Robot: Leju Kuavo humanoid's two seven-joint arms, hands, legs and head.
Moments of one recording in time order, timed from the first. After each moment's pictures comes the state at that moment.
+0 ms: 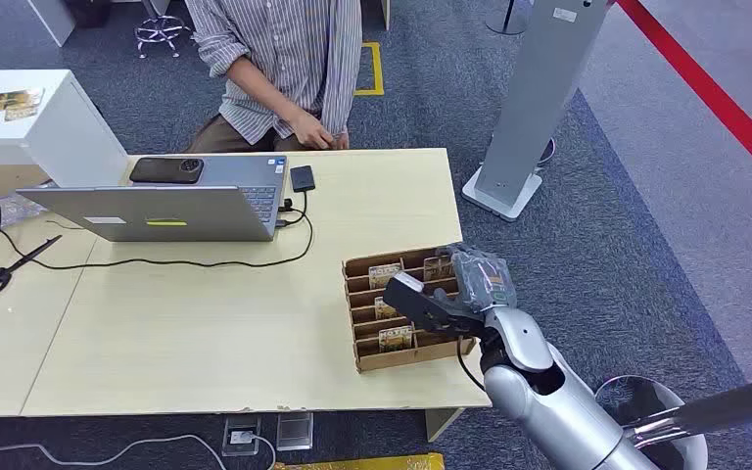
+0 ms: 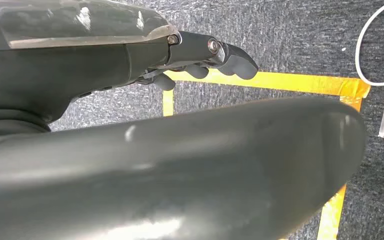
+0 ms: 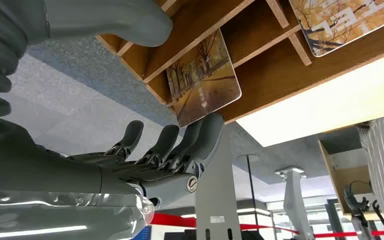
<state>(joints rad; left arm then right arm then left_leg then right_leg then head) -0.10 0.13 -1.08 -0.22 1.29 0.14 -0.09 -0.38 -0.22 0.78 -1.43 0.93 -0.11 0.48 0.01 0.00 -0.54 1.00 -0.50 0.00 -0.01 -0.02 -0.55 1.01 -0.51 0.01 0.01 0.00</state>
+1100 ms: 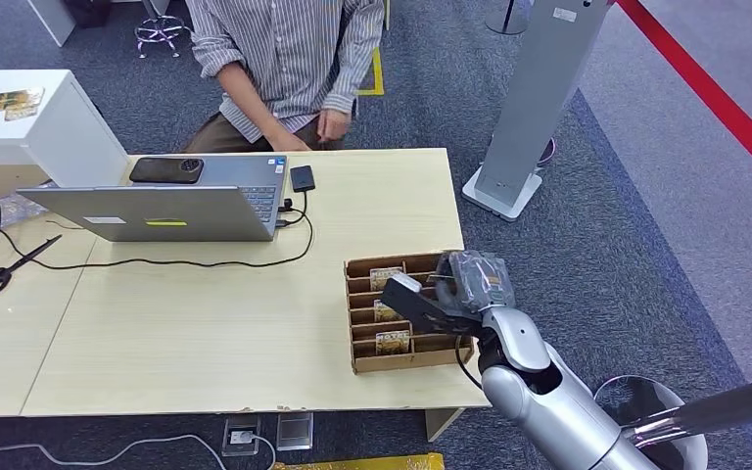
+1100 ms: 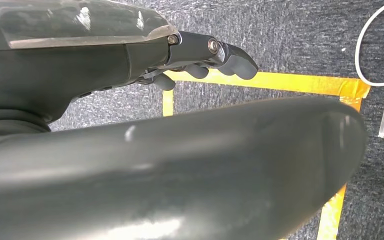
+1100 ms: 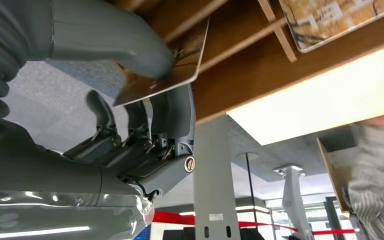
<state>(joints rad) -0.10 0.13 -1.08 -0.22 1.29 0.14 -0.09 -0.38 -0.22 0.80 -1.42 0.93 -0.13 0.49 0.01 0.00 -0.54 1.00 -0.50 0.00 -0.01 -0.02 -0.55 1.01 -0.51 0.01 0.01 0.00</state>
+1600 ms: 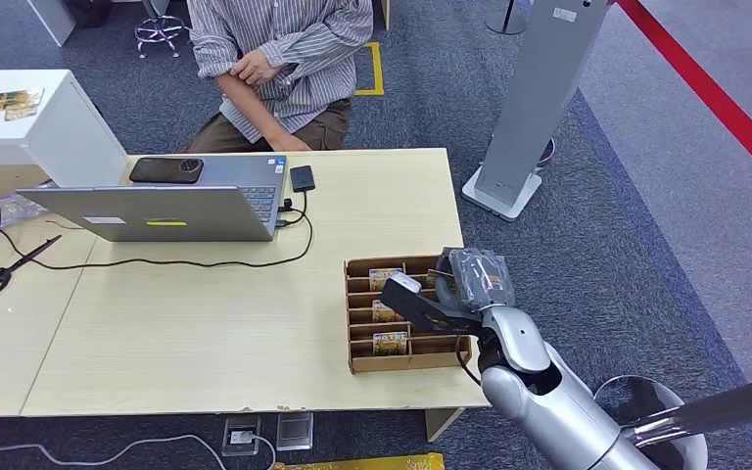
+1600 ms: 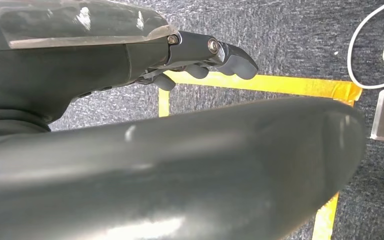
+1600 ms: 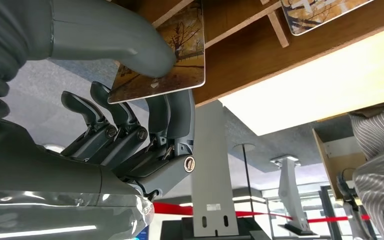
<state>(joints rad) -0.10 0.13 -1.08 -0.22 1.28 0.15 -0.12 -0.39 -0.22 0.80 -1.42 0.96 -0.16 0.47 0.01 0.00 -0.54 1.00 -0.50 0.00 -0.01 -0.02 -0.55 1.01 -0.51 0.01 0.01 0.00</state>
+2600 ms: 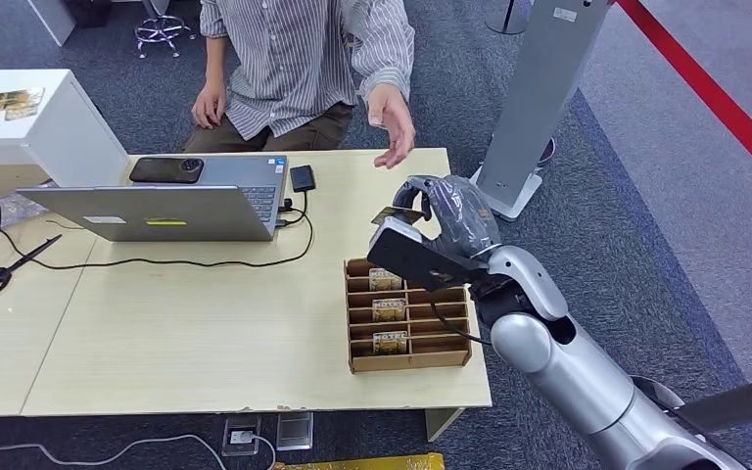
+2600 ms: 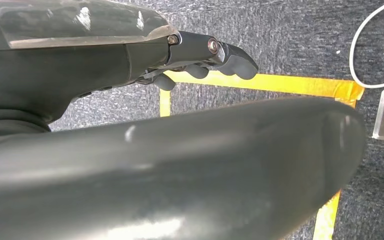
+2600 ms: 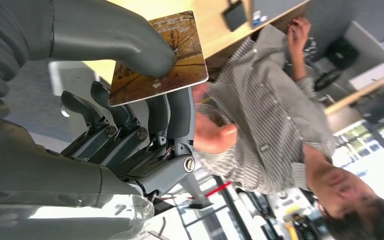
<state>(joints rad) -0.10 0.14 -1.08 -0.22 1.29 0.14 -0.11 -0.58 -0.22 0.82 -1.58 0.62 -0.17 0.22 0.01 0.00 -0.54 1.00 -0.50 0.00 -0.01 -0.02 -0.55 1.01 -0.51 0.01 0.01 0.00</state>
